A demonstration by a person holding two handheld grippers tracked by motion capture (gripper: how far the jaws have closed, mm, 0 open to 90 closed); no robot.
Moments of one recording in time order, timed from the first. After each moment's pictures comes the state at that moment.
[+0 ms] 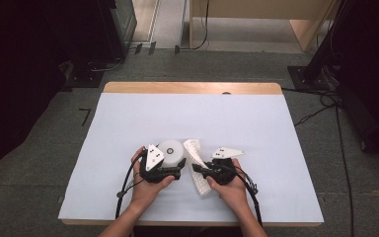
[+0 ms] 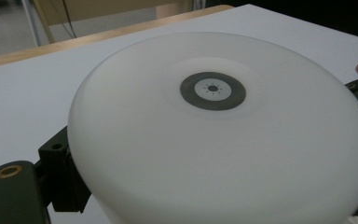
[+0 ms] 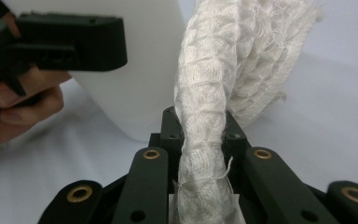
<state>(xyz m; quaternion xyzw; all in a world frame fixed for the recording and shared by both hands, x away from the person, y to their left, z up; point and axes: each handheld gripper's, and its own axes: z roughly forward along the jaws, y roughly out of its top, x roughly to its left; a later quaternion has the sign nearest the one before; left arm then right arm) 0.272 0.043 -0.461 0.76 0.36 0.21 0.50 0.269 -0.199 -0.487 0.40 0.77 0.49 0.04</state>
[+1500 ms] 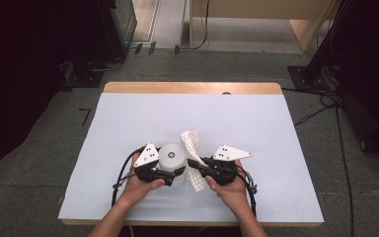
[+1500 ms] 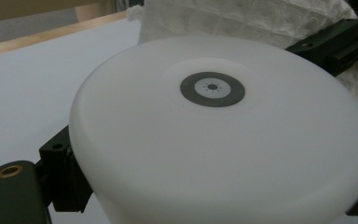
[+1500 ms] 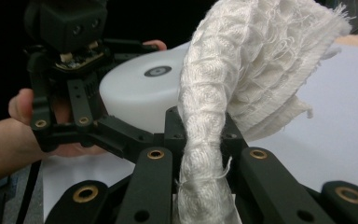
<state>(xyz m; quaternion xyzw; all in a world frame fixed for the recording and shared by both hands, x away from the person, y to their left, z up) 0.280 0.057 -0.455 0.80 0.26 0.11 0.54 0.253 -0.197 -0.442 0.32 0.74 0.58 0.08</state>
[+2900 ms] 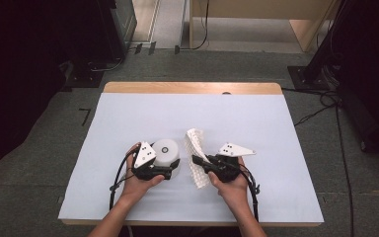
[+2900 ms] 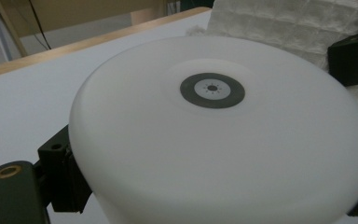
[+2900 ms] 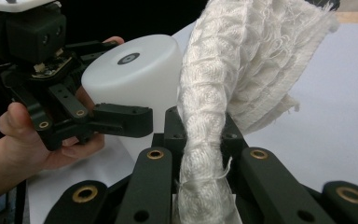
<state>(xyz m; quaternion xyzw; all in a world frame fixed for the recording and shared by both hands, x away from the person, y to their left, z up) 0.279 0.063 -0.463 0.77 0.31 0.20 0.51 0.261 -0.206 -0.451 0.39 0.72 0.57 0.07</state>
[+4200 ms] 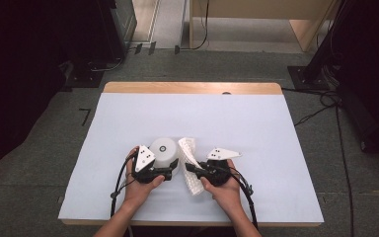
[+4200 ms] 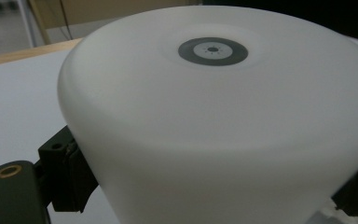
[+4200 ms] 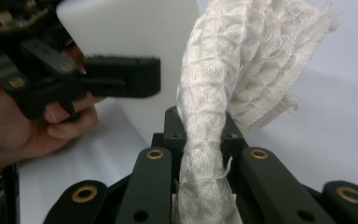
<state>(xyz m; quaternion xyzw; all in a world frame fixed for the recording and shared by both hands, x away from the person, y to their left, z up) 0.275 0.066 -0.466 0.75 0.35 0.20 0.52 0.263 -0.184 -0.477 0.39 0.75 0.53 0.04</state>
